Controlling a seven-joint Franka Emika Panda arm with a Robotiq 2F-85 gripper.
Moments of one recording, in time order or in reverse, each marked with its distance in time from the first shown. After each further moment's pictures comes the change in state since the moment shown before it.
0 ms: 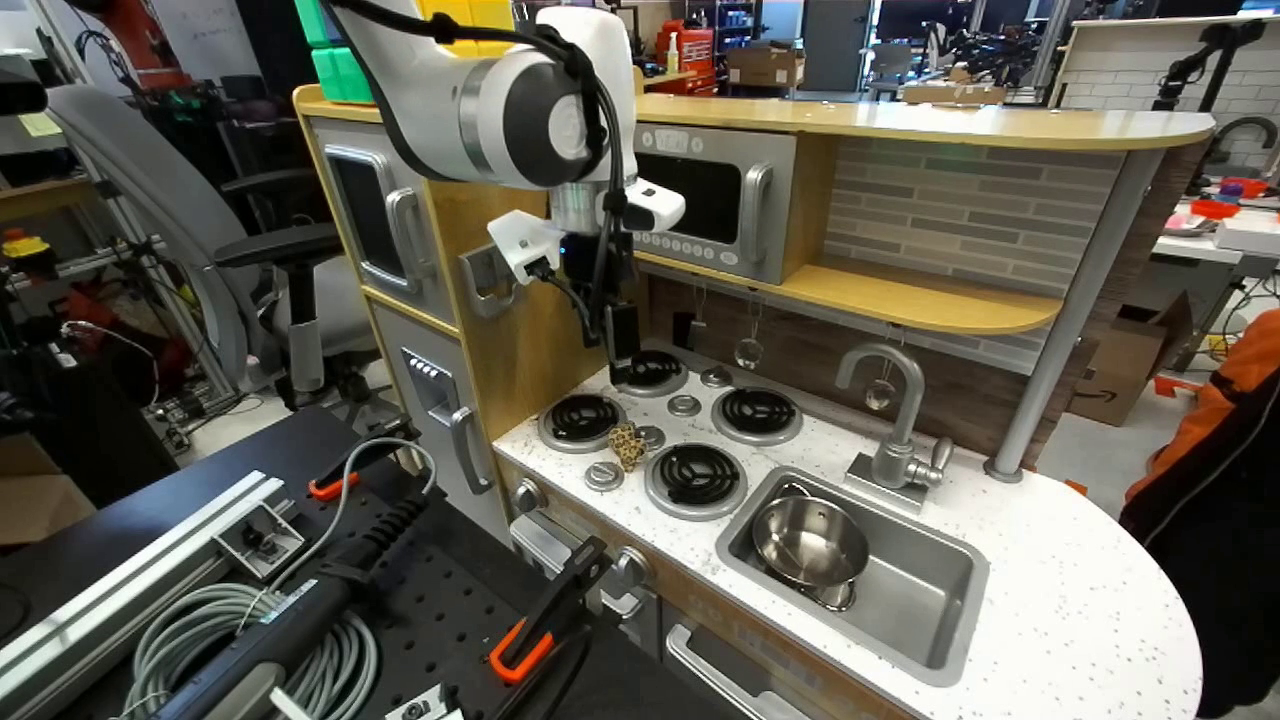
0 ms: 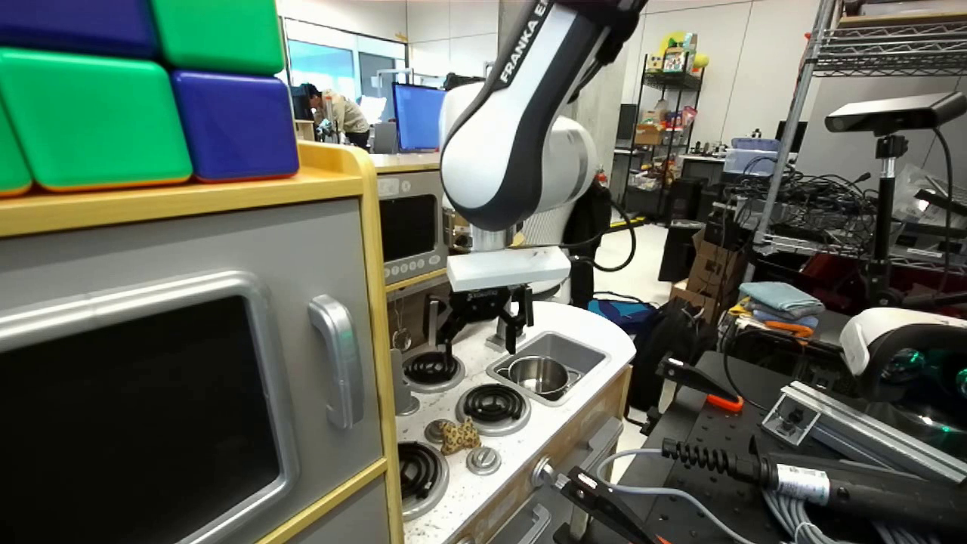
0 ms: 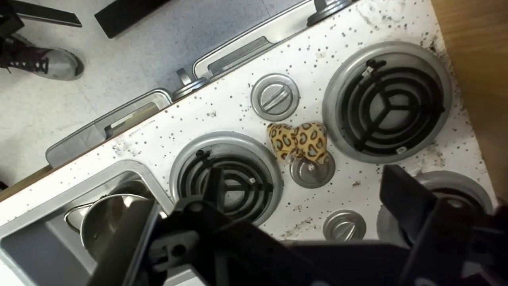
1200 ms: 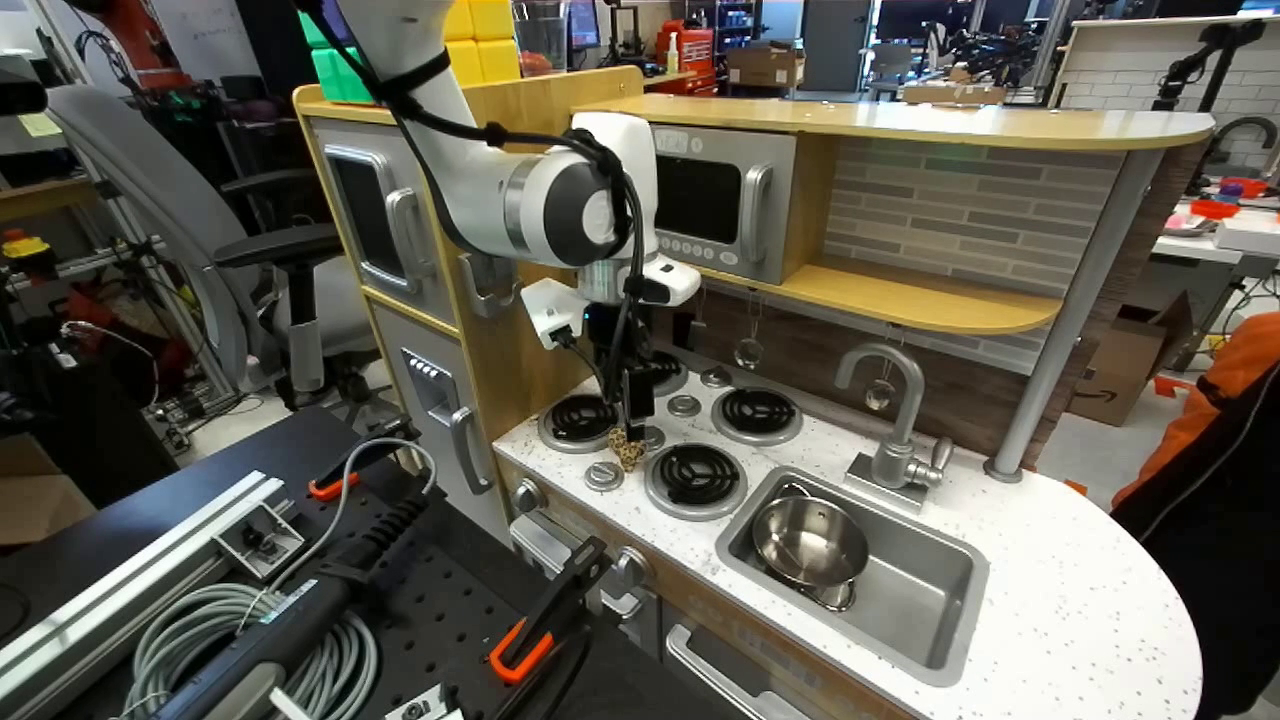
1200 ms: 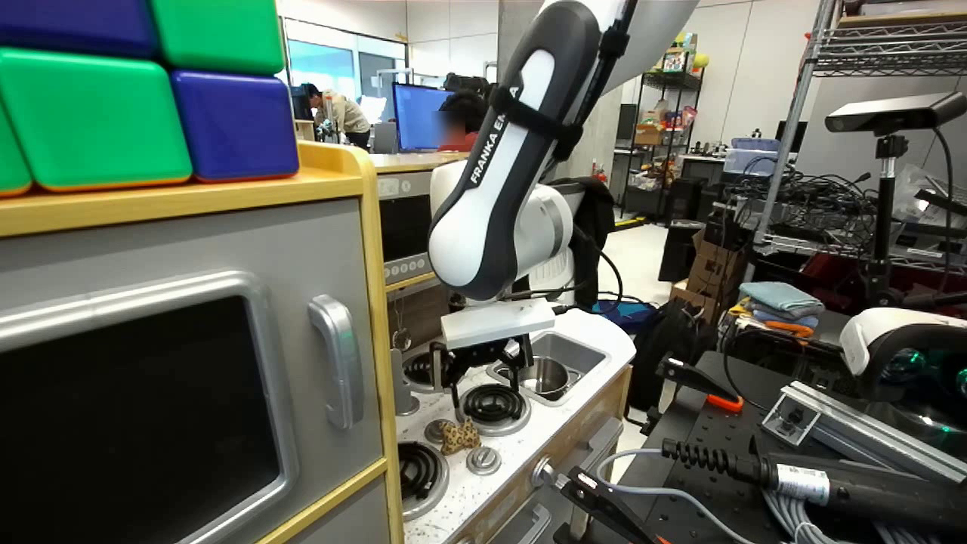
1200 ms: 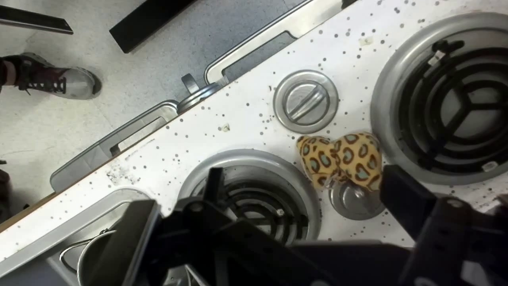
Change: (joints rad) arm 0.056 0.220 -0.071 0.147 0.028 -0.002 0.046
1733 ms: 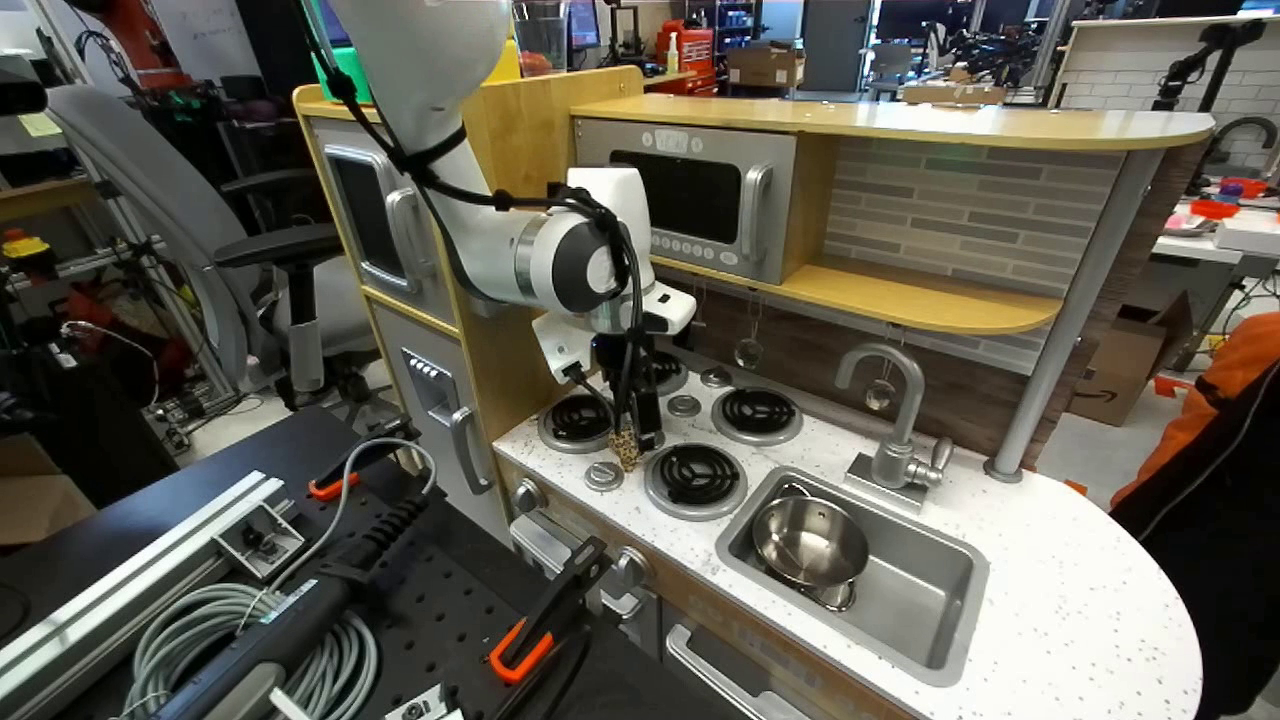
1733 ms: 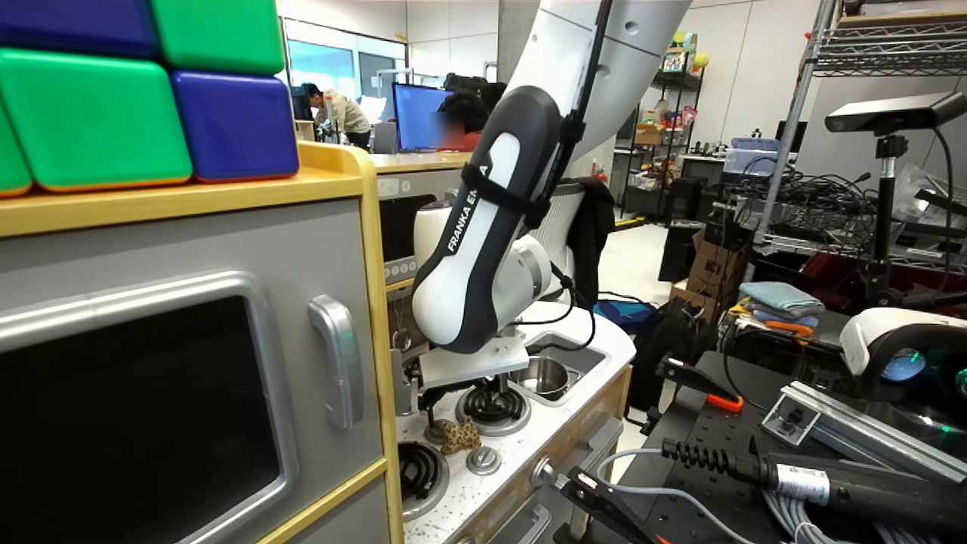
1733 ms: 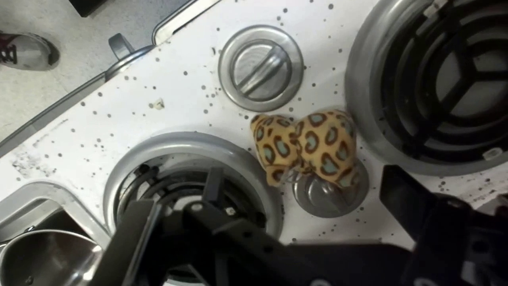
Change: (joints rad) arm 0.042 0.172 -0.016 0.139 0.015 0.124 0.022
